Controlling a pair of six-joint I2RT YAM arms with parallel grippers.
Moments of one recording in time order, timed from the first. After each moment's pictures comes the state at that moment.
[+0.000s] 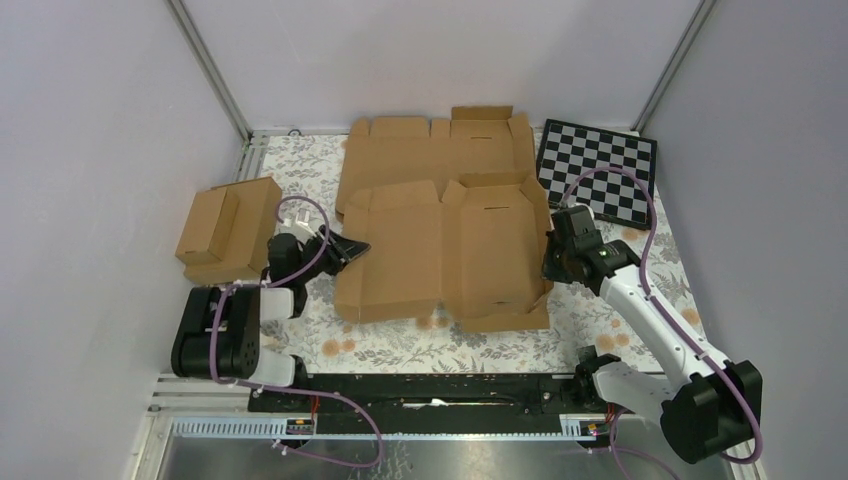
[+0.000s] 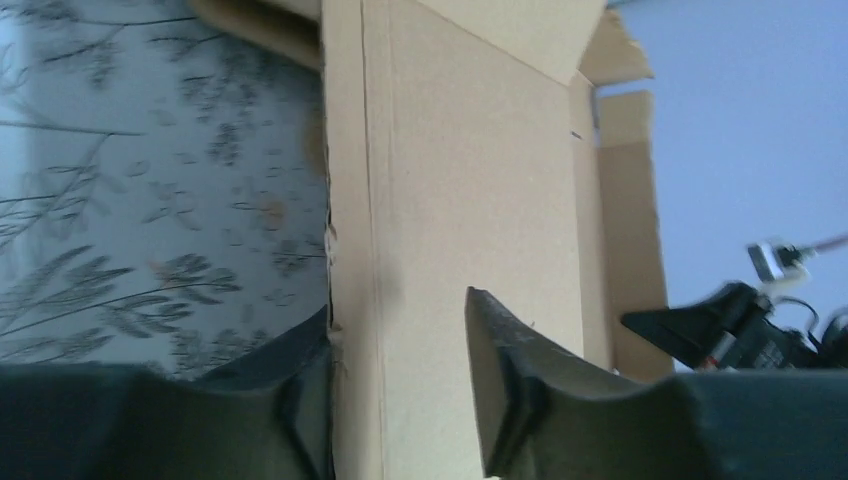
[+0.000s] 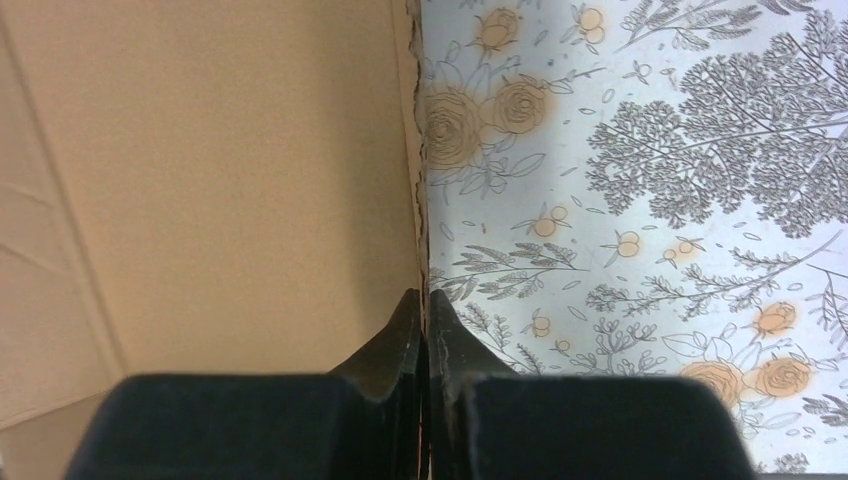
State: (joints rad) left arm 0.00 1.45 0.31 0.74 0.64 -0.91; right arm 0.35 1.08 0.83 -0.77 0.15 0.47
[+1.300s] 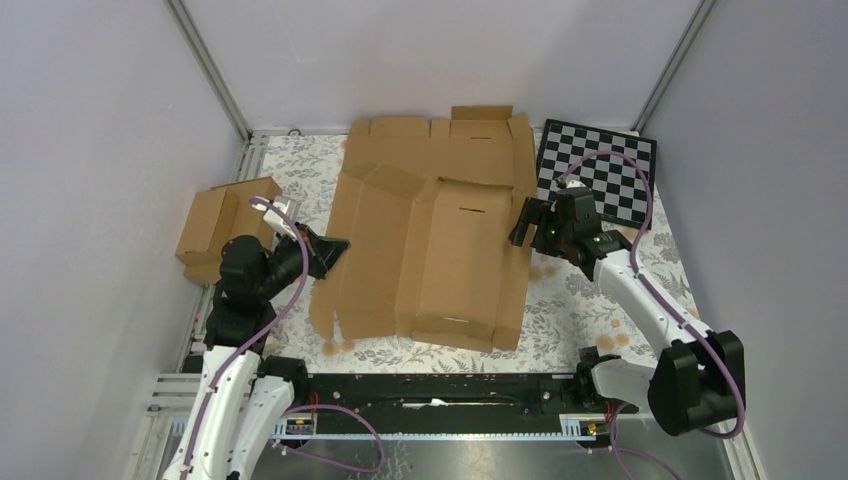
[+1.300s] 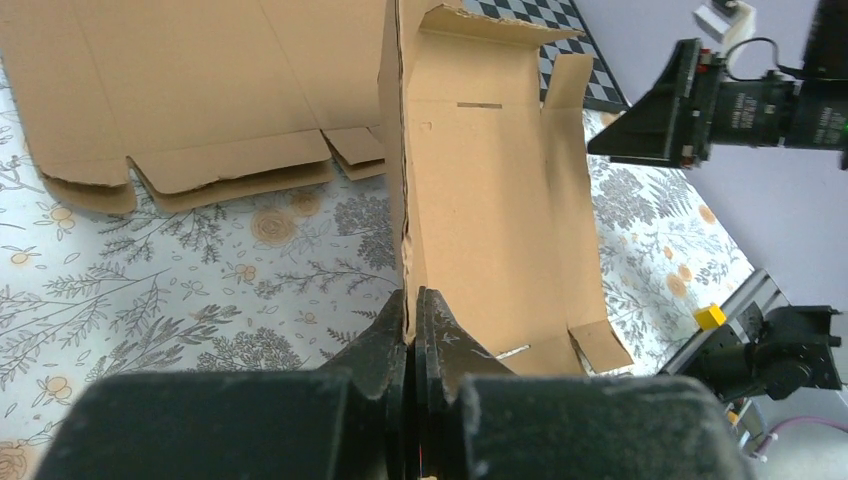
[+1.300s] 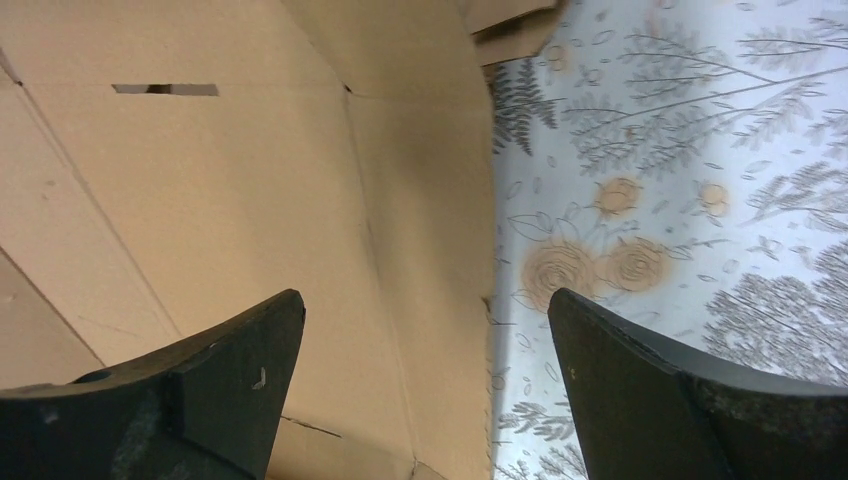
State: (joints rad) left arm -0.12 0.58 0.66 -0.28 0.53 -0.34; right arm 0.27 1.19 0.85 -0.45 -0.01 0.49
